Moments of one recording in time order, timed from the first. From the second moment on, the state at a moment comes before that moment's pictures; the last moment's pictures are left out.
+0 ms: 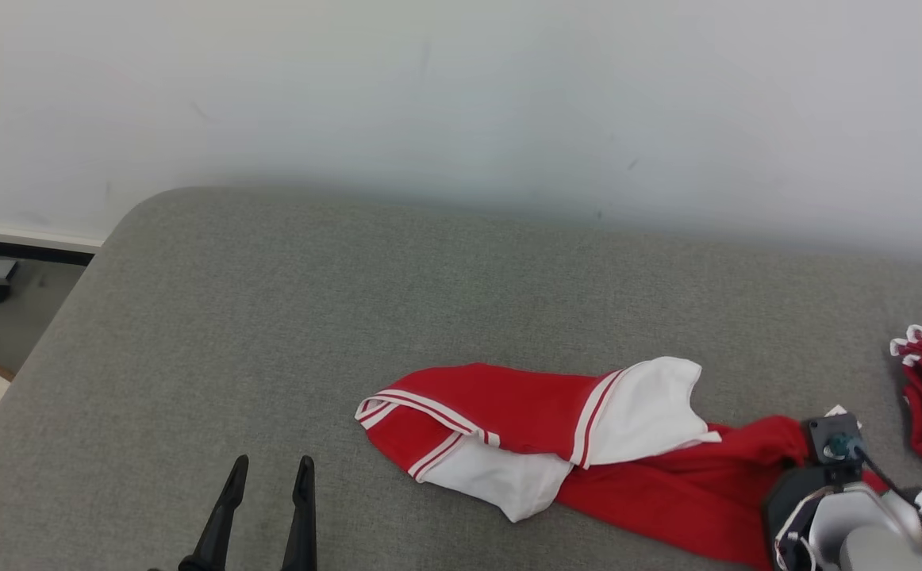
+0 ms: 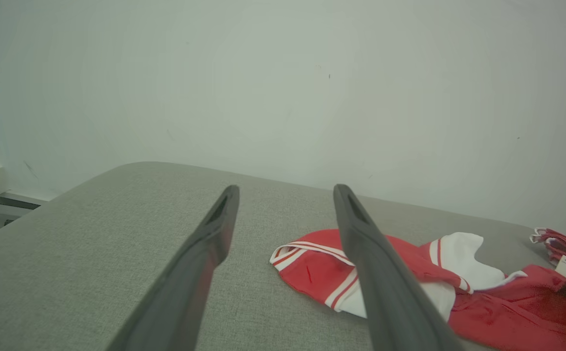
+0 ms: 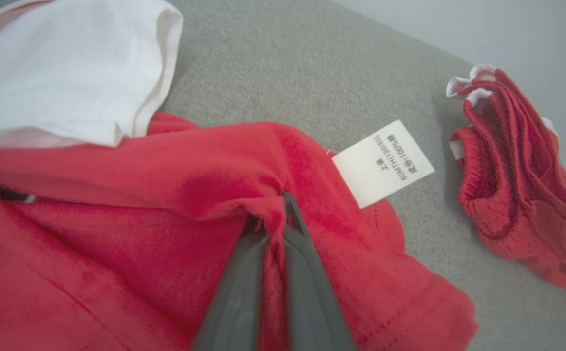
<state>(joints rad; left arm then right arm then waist) 0.09 0.05 -0.12 0.01 -0.25 -0.11 -0.26 -0.31 -0.16 -0.13 0.72 -0.18 0.13 0.17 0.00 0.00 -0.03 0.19</state>
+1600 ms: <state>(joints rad) -0.04 0.05 -0.33 0.48 -0.61 0.07 -0.14 0.09 -0.05 -0.07 0.08 0.16 0.13 0.03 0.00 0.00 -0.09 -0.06</state>
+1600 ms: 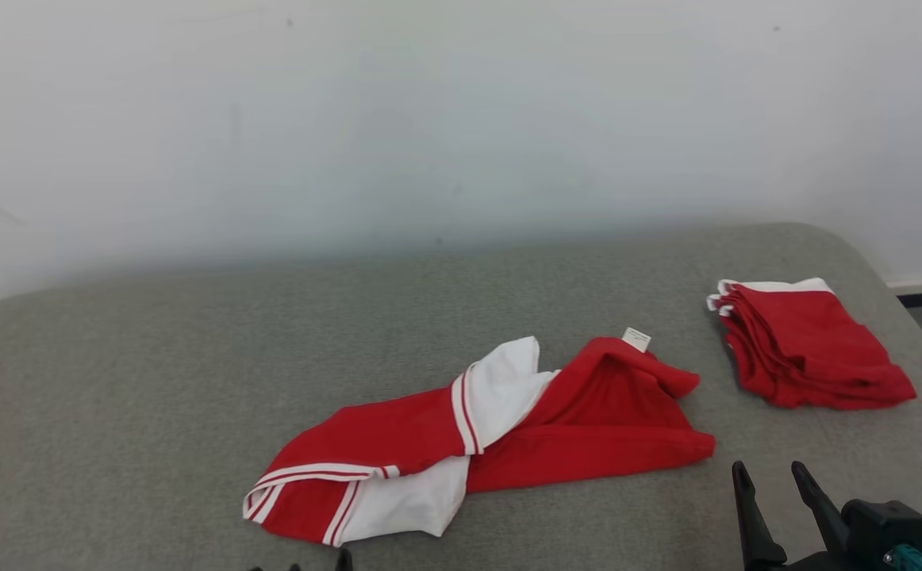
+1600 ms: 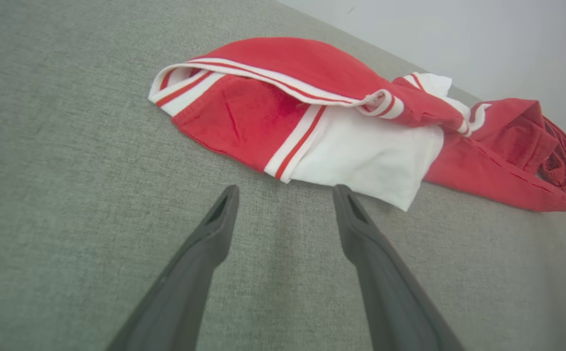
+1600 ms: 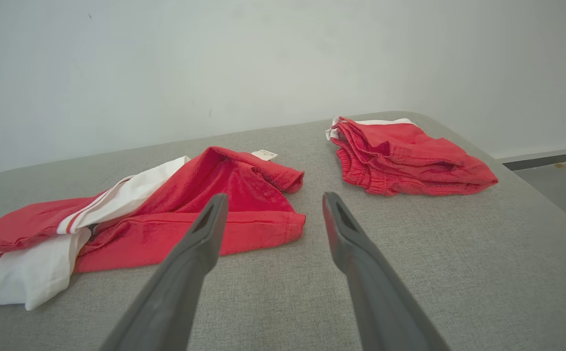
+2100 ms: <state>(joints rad) -0.18 0.05 -0.30 0.72 -0.70 0.18 -0.14 0.09 -0.05 -0.06 0.05 0.16 0.13 0.05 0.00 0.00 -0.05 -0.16</state>
